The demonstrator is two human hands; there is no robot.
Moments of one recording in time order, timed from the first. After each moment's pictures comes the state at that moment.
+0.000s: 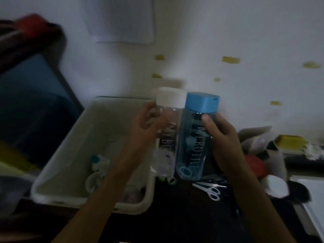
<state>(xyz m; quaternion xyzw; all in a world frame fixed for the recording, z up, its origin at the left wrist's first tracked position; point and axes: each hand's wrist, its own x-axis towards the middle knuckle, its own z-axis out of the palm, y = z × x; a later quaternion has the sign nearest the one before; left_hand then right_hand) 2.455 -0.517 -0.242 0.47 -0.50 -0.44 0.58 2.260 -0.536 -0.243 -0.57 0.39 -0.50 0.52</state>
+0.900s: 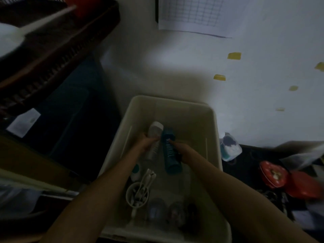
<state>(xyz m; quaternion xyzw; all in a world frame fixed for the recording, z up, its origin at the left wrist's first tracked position) 2.705 -0.653 -0.455 0.74 -0.23 -0.55 0.33 2.545 -0.667 -0.444 -0.31 0.65 -0.16 0.68</state>
